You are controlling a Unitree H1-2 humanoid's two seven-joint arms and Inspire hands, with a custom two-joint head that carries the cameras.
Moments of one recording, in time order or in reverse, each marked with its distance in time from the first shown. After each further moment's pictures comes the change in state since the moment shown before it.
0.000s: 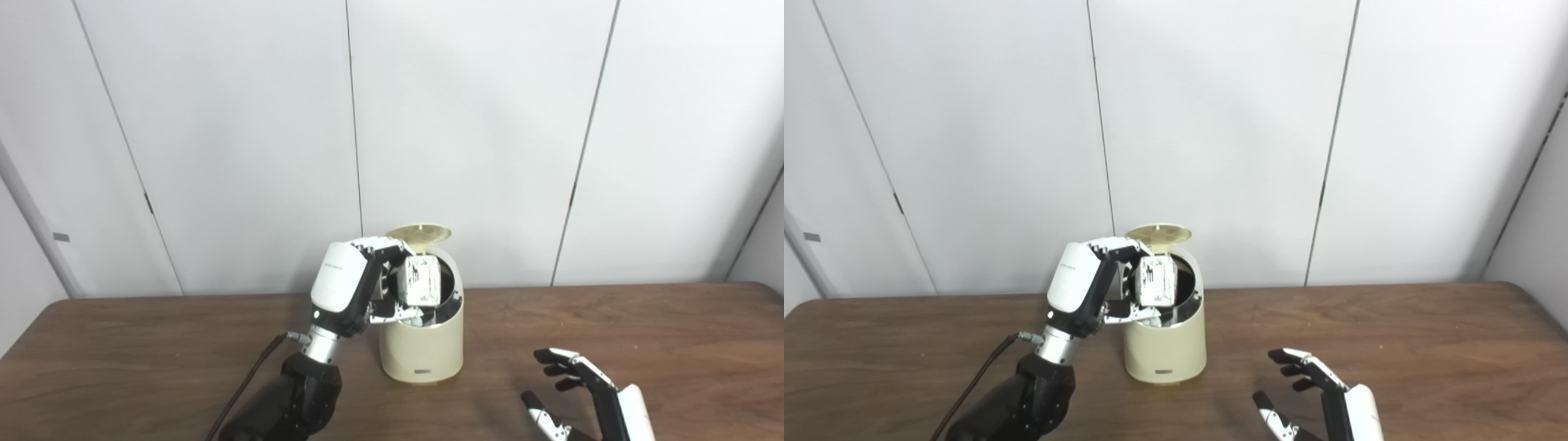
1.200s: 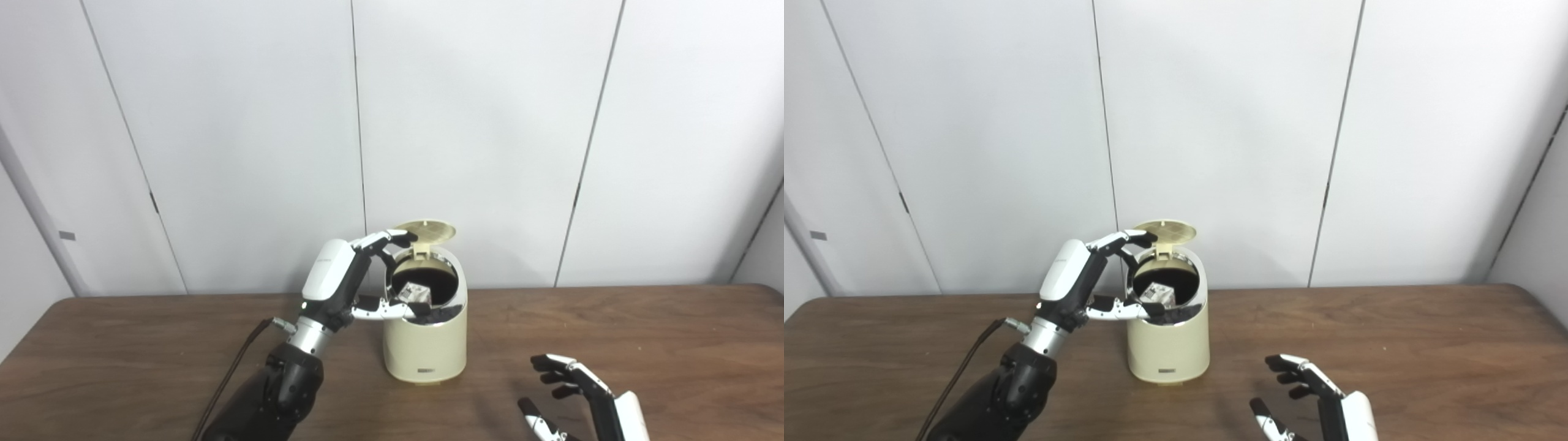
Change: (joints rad) left arm 0.055 0.001 0.194 -0.110 -0.096 -0.014 -0.404; right arm 0.020 0.017 0.010 -0.019 0.001 0.025 0.002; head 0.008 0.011
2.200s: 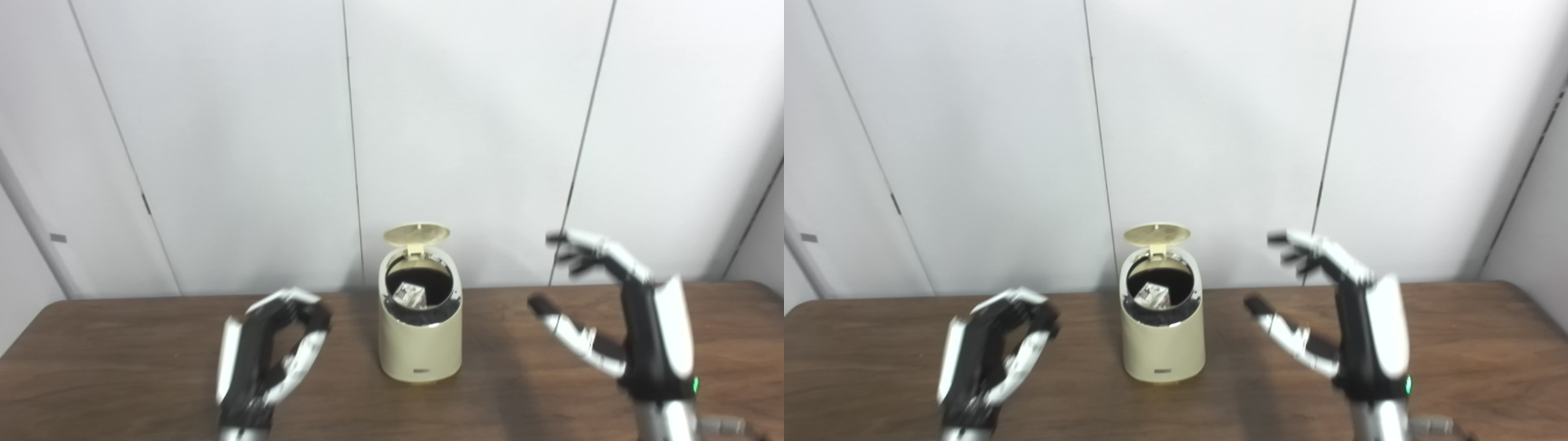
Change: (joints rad) left arm 0.616 -0.058 0.174 -0.757 -0.502 0.095 -0.110; right arm -0.302 -0.111 -0.085 -0.316 -0.020 0.057 0.124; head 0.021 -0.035
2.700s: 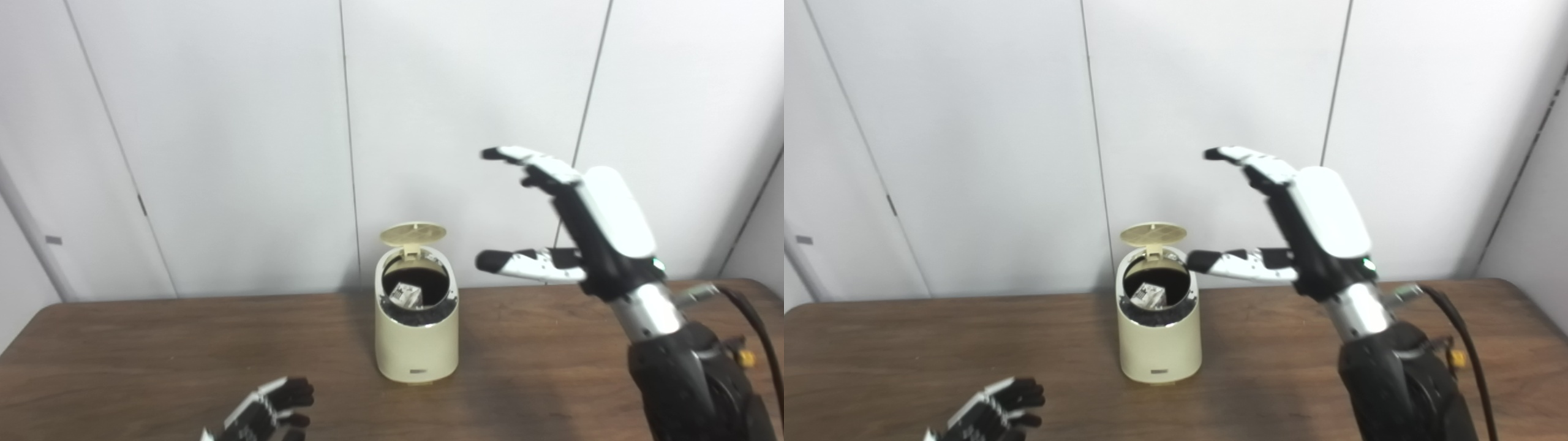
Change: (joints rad) left arm 0.266 0.027 0.056 -0.052 -0.104 0.021 -0.289; right arm -0.303 -0.120 0.120 -0.087 -0.172 0.351 0.503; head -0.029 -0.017
